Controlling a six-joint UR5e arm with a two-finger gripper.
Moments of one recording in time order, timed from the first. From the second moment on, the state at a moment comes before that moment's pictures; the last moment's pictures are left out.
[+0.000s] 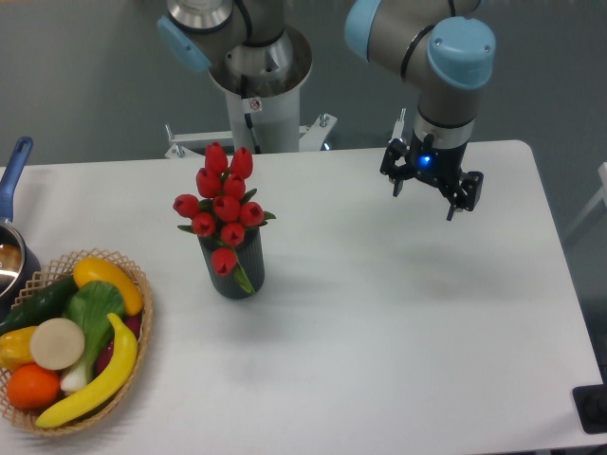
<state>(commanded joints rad) 2.78 -1.73 -1.81 -1.08 1.52 1.34</state>
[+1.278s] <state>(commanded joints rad) 2.74 -1.51 -2.12 -0.74 1.06 1.12</state>
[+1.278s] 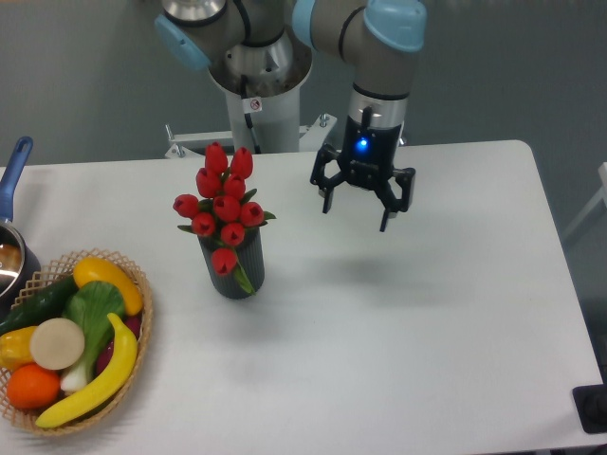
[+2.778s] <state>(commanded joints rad) 2.72 -1.48 -2.28 -0.74 0.57 1.23</state>
